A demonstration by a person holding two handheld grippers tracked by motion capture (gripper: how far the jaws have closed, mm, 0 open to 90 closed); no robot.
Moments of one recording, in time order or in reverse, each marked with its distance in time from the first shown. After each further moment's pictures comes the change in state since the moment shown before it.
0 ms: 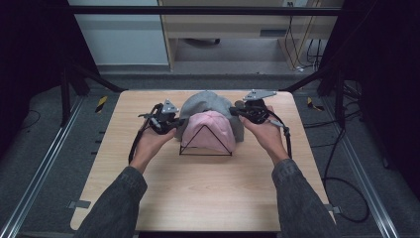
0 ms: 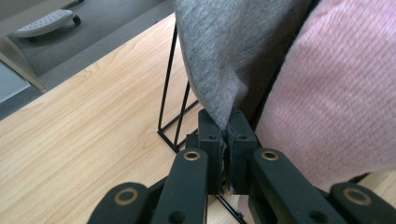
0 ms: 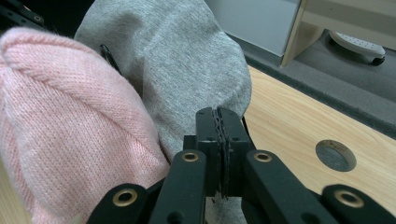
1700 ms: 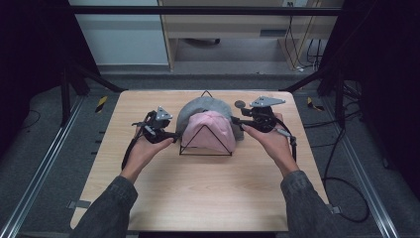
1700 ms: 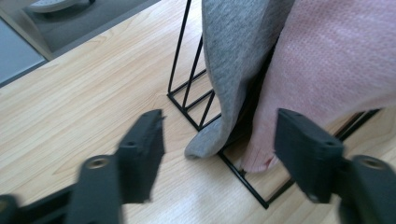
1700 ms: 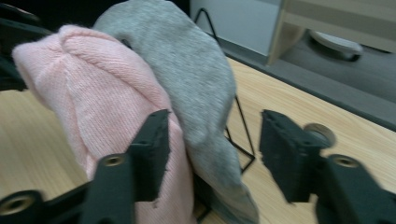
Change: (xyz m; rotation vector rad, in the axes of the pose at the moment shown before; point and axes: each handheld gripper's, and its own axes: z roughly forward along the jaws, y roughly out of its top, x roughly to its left) left arm -0.005 -0.022 -0.016 0.048 0.057 -0.057; right arm 0.017 -0.009 -0.033 -0.016 -0.058 0.032
